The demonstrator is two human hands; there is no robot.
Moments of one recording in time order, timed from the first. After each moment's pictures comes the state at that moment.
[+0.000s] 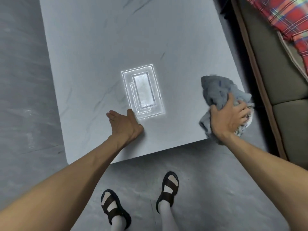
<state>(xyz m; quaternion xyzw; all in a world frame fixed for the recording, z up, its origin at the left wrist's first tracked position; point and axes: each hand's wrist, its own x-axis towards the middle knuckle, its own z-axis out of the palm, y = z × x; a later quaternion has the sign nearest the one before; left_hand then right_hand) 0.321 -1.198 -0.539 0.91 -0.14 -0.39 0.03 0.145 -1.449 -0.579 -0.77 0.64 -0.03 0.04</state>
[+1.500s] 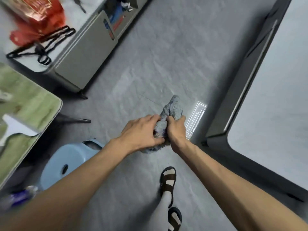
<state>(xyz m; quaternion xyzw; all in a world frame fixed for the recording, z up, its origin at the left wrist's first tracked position) 0.303 -0.603 -0.386 0.97 -0.10 -0.20 0.11 0.320 -0.732 -0.426 -0.72 0.32 0.24 0.57</state>
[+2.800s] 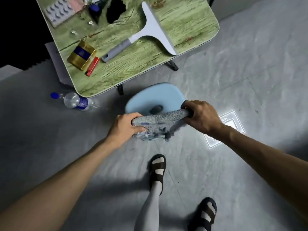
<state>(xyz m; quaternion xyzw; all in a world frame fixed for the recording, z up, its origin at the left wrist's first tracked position) -0.059 -0.094 -0.545 0.82 0.37 -0.11 0.42 0.151 -0.287 -0.555 -0.84 -0.47 0.24 0.14</state>
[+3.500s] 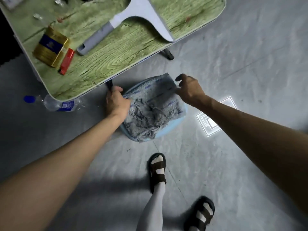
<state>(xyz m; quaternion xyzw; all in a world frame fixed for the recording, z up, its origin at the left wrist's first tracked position) 0.023 -0.051 -0.628 0.73 0.58 -0.09 0.35 0.202 -0.208 -0.640 -0.89 -0.24 0.36 0.17</state>
